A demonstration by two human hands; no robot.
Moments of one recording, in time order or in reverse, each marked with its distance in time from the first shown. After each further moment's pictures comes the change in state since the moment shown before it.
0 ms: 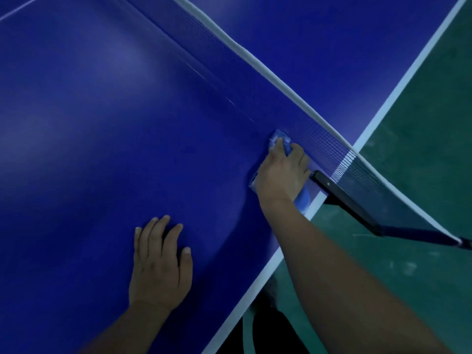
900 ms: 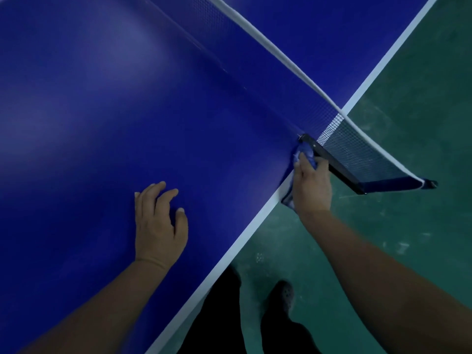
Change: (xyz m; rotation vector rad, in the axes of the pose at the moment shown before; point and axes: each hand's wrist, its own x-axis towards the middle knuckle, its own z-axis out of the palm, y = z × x) left_hand -0.034 0.007 -0.002 -0.242 0.200 -0.001; right_hand -0.061 0.135 -0.046 0.123 -0.136 -0.056
